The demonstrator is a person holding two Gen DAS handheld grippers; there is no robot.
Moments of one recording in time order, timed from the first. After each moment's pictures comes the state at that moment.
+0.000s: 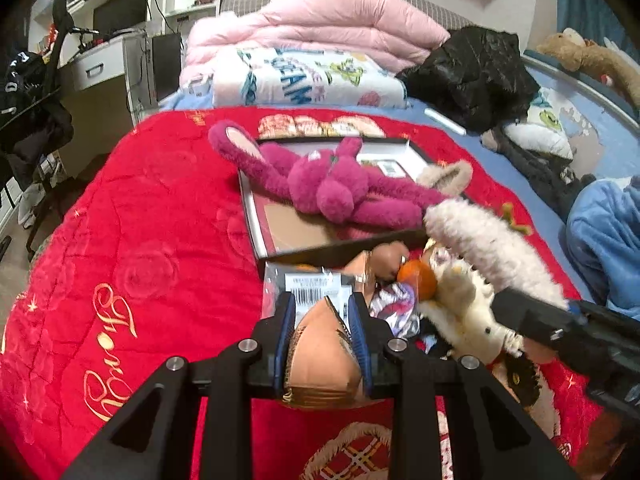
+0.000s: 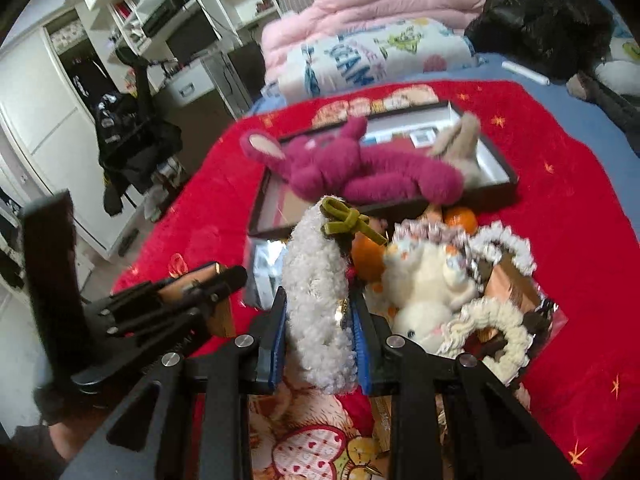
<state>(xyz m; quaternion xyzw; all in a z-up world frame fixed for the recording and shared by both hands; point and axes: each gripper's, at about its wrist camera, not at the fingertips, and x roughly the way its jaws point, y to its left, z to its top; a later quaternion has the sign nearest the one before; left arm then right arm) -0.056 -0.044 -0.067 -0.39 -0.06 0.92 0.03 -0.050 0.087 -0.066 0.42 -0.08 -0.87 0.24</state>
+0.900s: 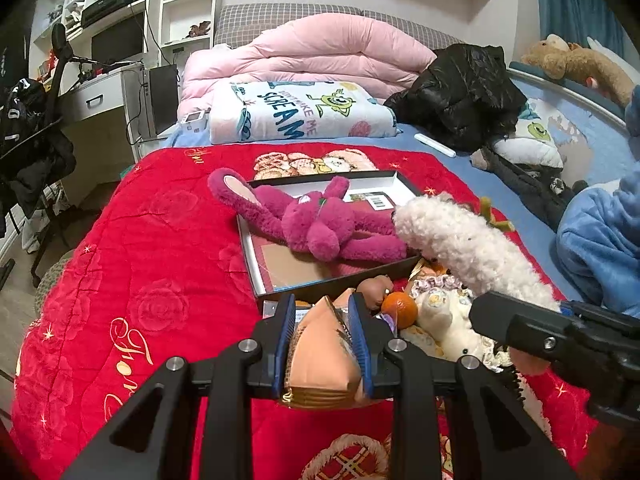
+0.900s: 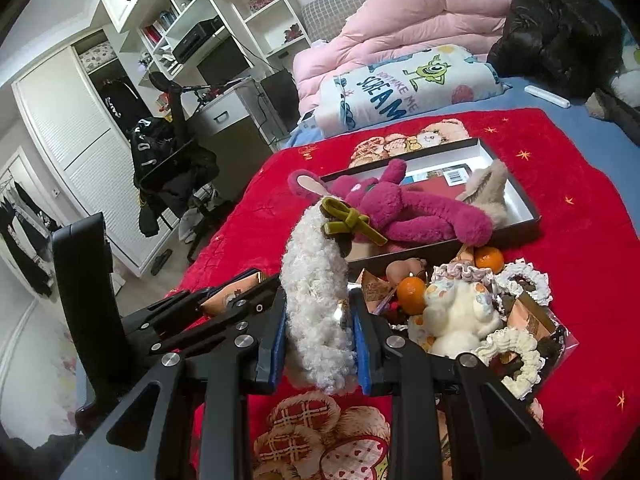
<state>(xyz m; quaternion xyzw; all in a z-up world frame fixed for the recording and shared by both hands) -0.042 -0.036 -0.035 -0.35 -0.04 0.94 0.04 -0.040 0.083 -0.029 0.38 -0.11 -0.87 0.28</state>
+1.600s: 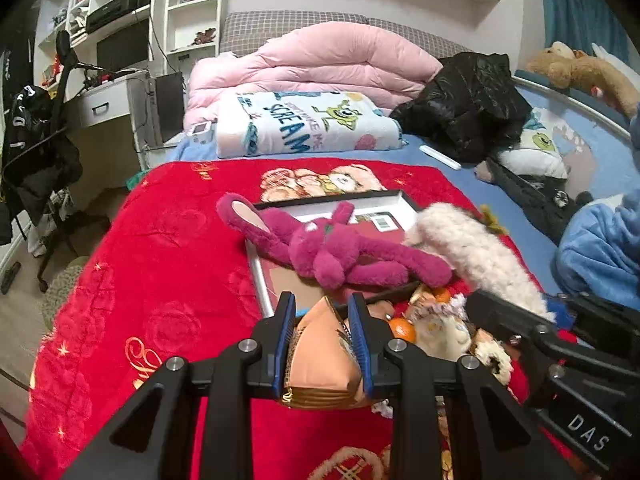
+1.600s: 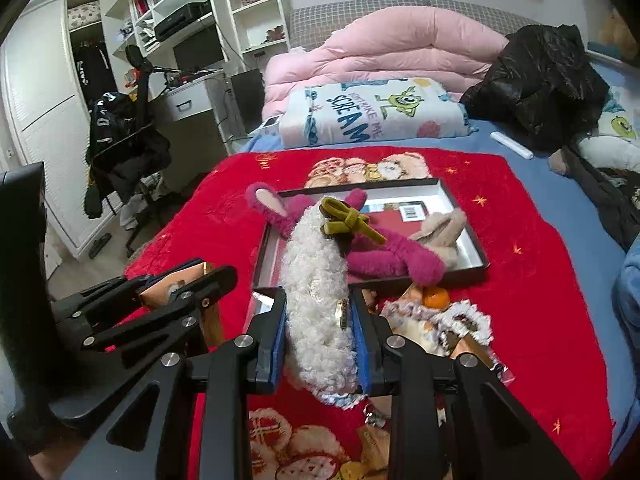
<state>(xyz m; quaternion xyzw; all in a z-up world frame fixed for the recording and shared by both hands) -0.054 -0.038 -0.002 -0.34 -0.04 0.94 0.02 -0.047 0.063 -0.004 0.36 -0.01 -0.91 0.19</state>
